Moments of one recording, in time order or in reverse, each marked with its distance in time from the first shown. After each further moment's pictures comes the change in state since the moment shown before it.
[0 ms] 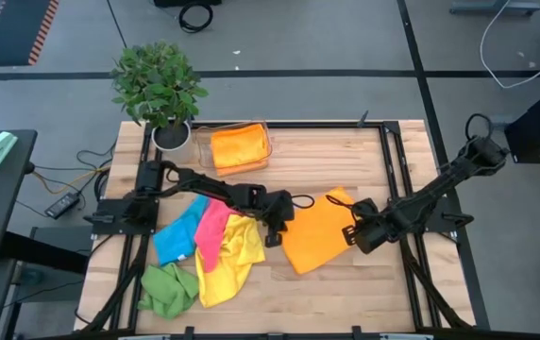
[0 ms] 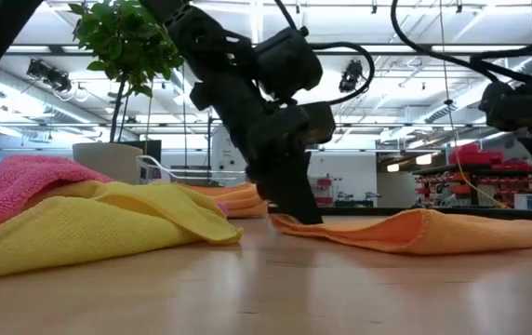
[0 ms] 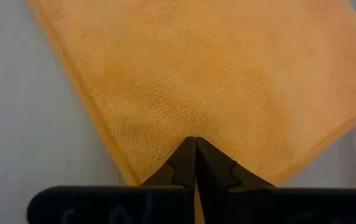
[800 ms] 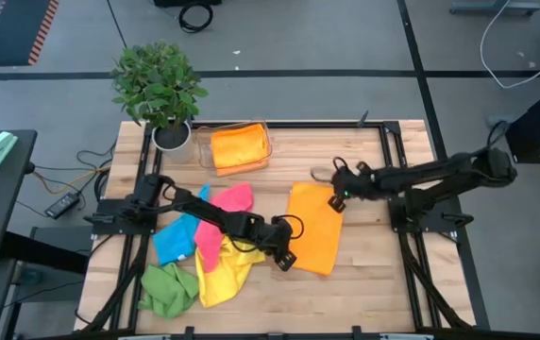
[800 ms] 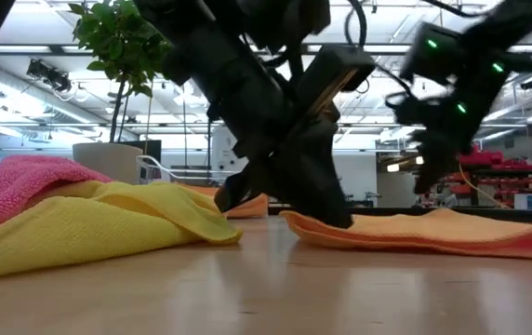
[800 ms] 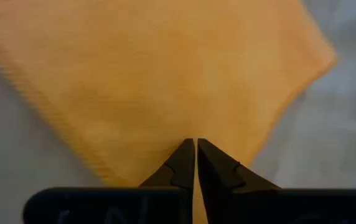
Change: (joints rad) left arm -0.203 -0.008 0.006 0.112 -0.190 -0.824; right arm -0.655 -0.002 -0.011 0.332 0.117 -1.258
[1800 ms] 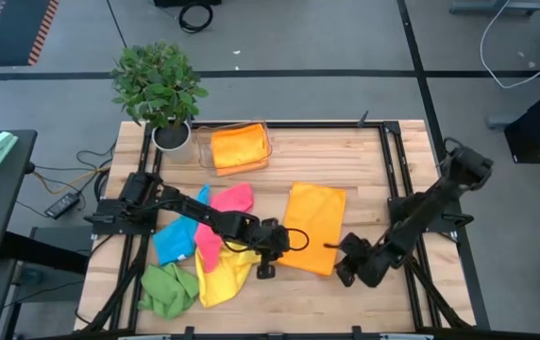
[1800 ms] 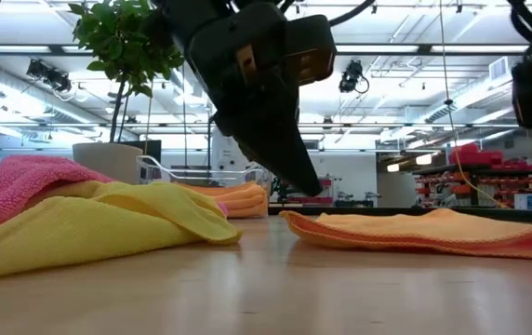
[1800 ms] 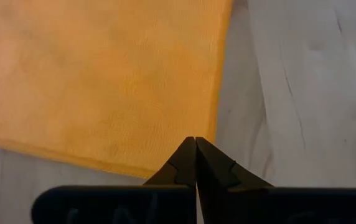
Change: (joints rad) left arm -0.032 -0.096 0.002 -0.155 0.011 0.716; right arm 0.893 0.281 0.038 0.318 -0.048 1.110
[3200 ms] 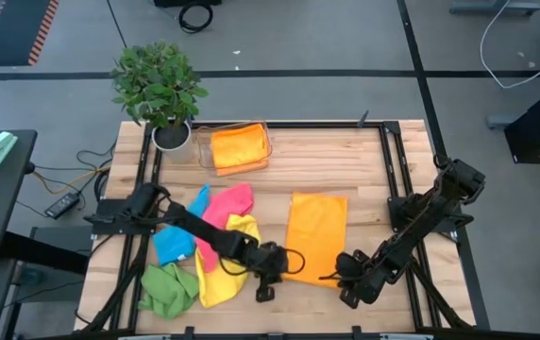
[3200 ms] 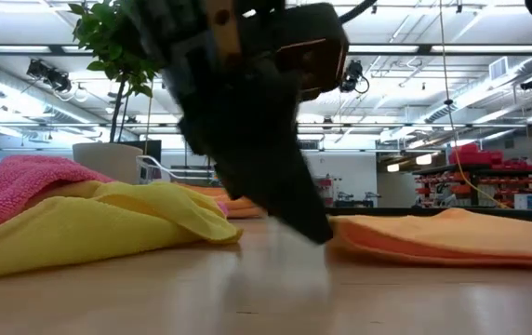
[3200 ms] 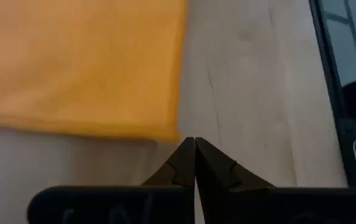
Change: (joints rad) left arm -0.118 0.087 -0.005 0.156 0.062 -0.228; right arm 0.058 0.156 0.127 -0.012 -0.161 -0.232
